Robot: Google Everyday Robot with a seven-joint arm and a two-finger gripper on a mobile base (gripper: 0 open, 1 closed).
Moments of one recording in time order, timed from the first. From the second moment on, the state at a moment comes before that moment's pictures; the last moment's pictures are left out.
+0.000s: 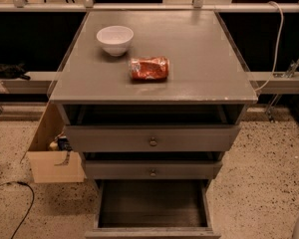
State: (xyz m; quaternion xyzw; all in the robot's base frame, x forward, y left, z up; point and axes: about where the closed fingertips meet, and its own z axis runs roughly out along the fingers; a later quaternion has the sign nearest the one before) arm 0.317 -0.069 0.181 -0.19 0.93 0.23 0.20
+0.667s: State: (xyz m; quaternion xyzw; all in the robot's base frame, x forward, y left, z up) arm 0.326 -0.067 0.181 -0.18 0.93 0.20 0.23
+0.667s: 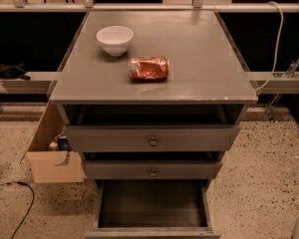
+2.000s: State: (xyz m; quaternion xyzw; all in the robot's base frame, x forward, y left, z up) arm 0.360 -0.067 0.180 -0.14 0.92 0.19 0.30
